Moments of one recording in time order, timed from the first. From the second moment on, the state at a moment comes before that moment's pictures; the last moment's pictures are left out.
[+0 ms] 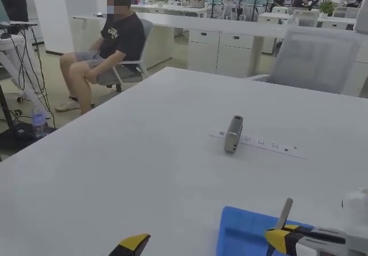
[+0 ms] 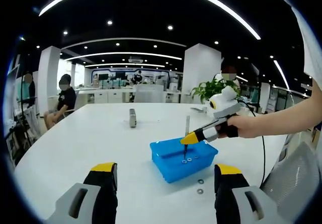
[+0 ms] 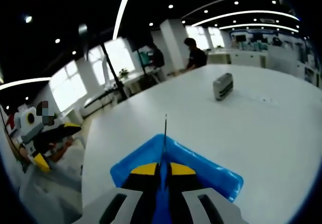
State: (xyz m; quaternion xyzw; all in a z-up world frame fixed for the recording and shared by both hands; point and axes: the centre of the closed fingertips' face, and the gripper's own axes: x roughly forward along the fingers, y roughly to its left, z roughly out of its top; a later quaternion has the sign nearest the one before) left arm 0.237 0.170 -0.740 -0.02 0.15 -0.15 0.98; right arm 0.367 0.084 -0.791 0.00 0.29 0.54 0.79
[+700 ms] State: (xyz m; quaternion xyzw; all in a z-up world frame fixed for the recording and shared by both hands) left arm 0.237 0.168 -0.742 -0.02 0.15 -0.16 0.98; right arm 0.285 0.079 -0.786 0.05 0.28 0.56 0.78
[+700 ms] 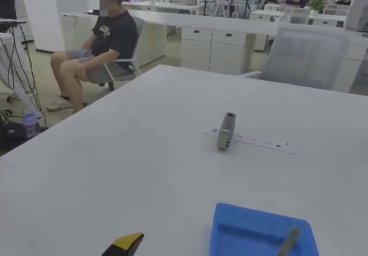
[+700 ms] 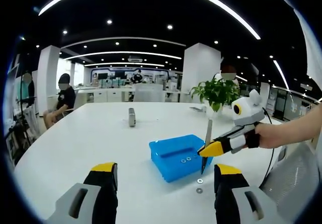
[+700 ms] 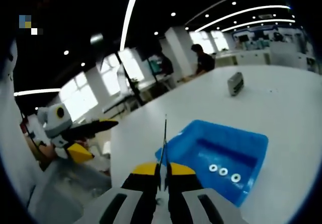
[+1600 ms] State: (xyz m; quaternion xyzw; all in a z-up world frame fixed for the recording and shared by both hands) left arm 0.237 0.168 -0.741 -0.02 0.15 -0.16 0.98; right arm 0.286 0.073 -0.814 0.00 0.27 0.56 0.79
